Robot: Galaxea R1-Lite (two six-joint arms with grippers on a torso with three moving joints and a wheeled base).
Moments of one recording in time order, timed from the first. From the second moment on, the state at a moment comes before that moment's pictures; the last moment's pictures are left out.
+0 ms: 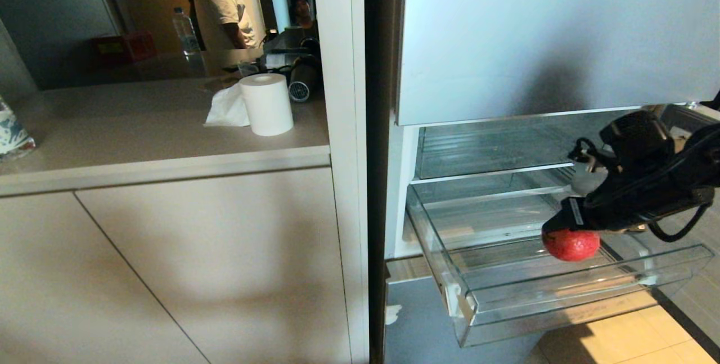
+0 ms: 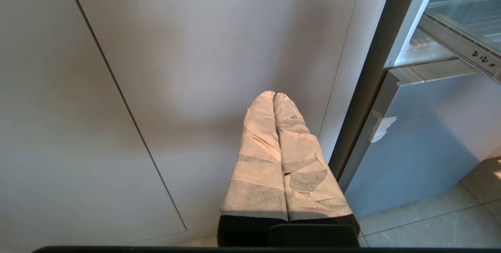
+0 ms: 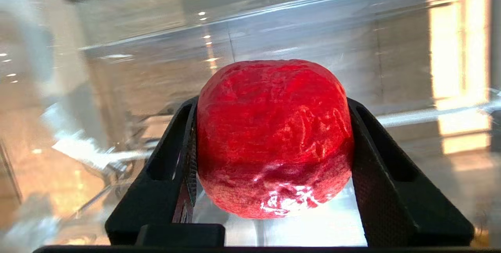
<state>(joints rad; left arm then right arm) 0.00 0.00 0.00 -0.01 0.00 0.00 0.04 1.81 -1.29 0.42 0.03 0.09</state>
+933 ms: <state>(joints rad) 0.00 0.00 0.00 -0.01 0.00 0.00 0.03 0.68 -0.51 0.03 -0.02 0.06</state>
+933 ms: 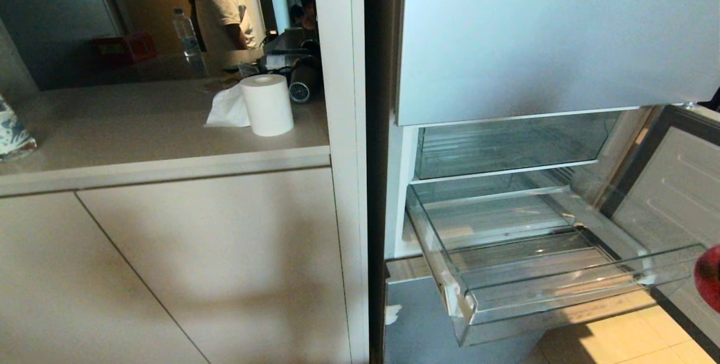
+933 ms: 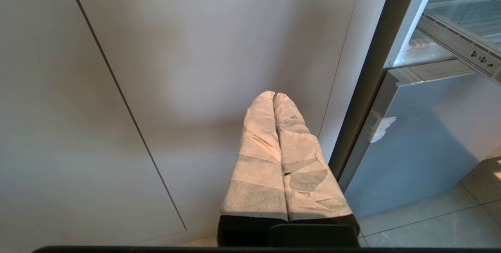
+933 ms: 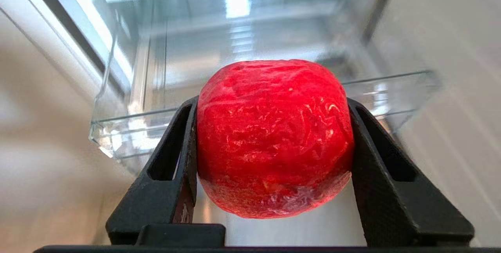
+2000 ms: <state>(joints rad) 0.00 0.00 0.00 -0.01 0.00 0.00 0.00 0.00 0.00 0.00 -0.03 0.01</state>
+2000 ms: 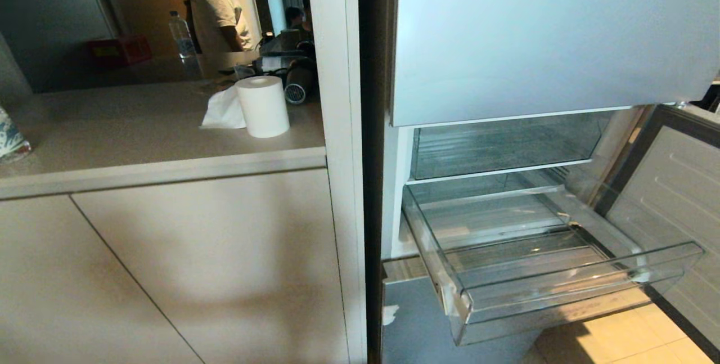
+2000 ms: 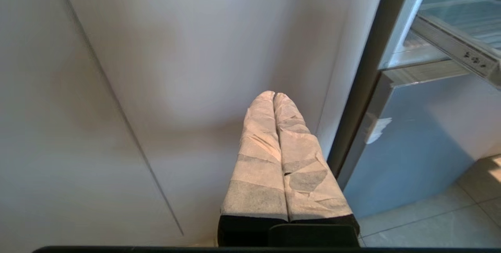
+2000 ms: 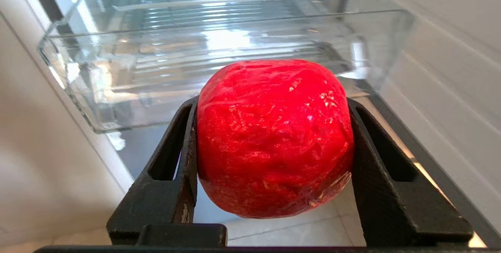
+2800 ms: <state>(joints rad) 0.00 0.00 0.00 -0.01 0.00 0.00 0.00 0.00 0.00 0.00 -0.03 0.01</state>
